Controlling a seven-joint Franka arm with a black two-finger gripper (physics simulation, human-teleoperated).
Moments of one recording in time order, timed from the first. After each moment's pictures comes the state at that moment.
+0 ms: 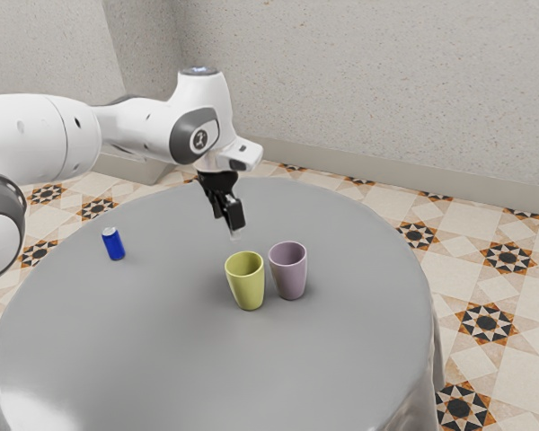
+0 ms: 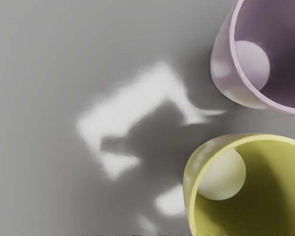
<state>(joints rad) -0.15 0.44 0.10 -1.57 -0.04 2.00 0.56</state>
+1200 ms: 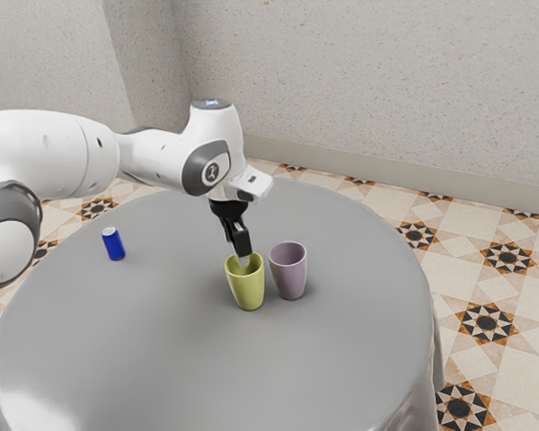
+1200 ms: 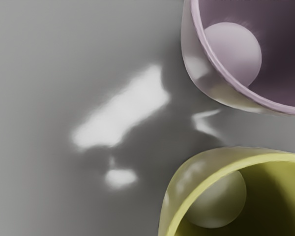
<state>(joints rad) -0.18 0.49 0.11 -1.65 -0.06 2.13 0.65</state>
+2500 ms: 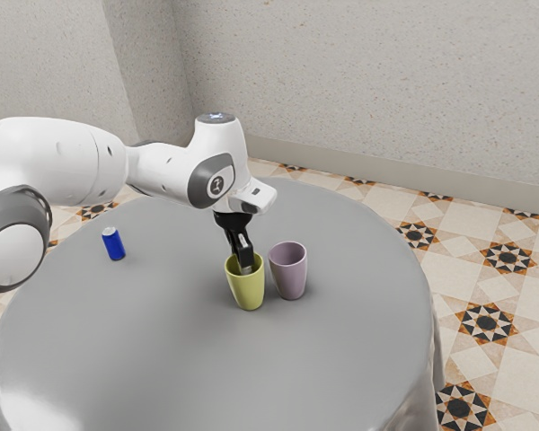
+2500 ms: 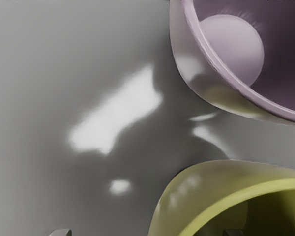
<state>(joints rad) -0.19 0.52 0.11 -1.66 -0.08 2.17 0.67</state>
